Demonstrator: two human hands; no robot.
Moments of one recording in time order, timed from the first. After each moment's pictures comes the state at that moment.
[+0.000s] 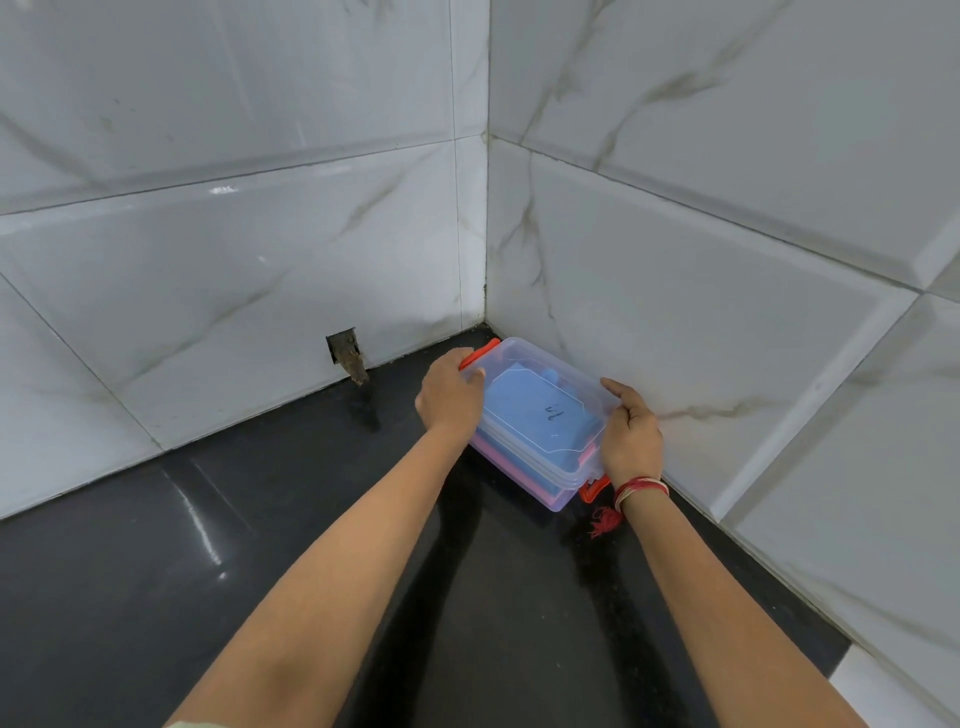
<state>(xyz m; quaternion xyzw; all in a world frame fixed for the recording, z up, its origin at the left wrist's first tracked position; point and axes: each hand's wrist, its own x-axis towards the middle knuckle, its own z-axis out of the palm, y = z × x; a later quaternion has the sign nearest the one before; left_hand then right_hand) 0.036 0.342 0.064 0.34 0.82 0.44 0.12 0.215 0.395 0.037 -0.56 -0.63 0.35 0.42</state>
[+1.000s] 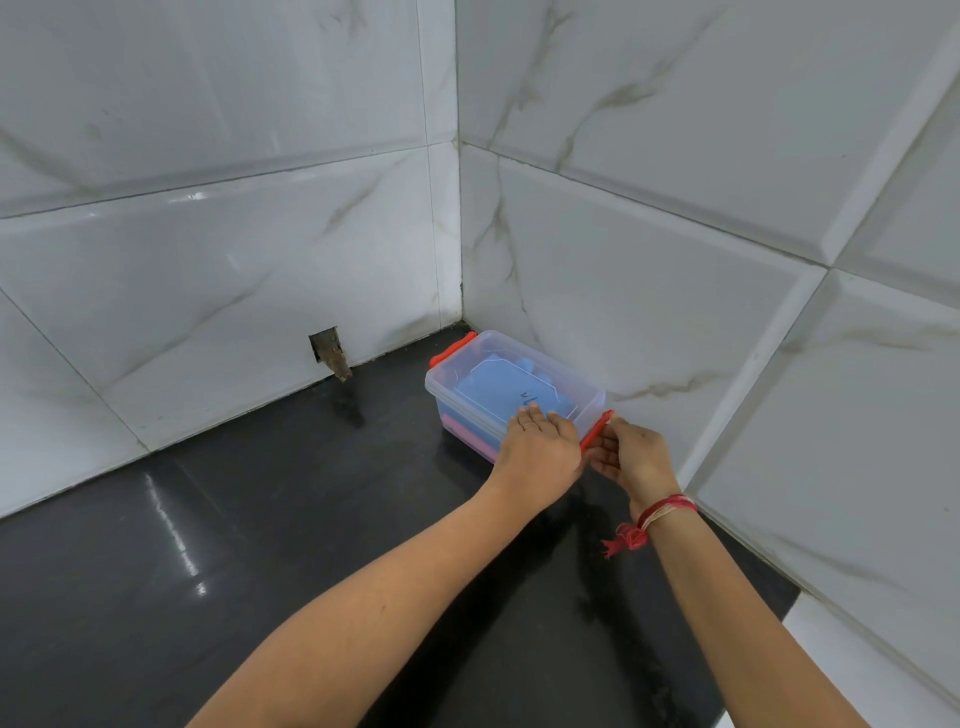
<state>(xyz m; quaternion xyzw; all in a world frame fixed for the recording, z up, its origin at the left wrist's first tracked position) 0.155 0.297 0.051 0.65 0.70 -0.06 -0.28 0.263 0.354 0.062 -0.52 -0.42 0.62 0.41</state>
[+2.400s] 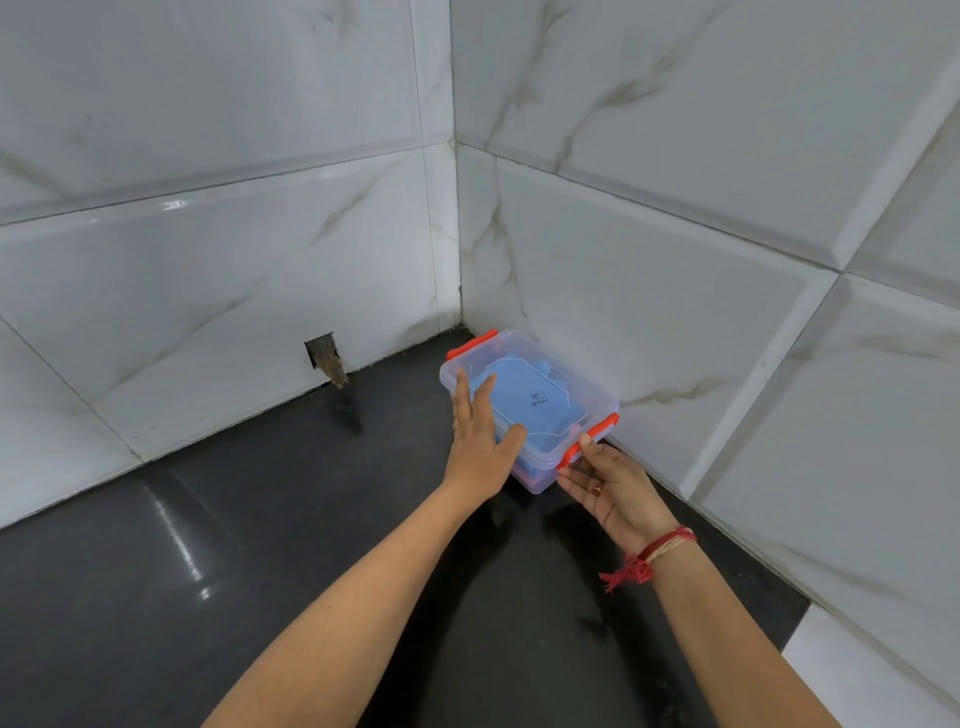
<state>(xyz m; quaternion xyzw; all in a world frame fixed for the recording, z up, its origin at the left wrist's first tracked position) 0.093 0.313 0.026 0.51 0.72 0.43 0.18 0.266 0.343 0.040 -0.37 -0.35 0.79 0.35</state>
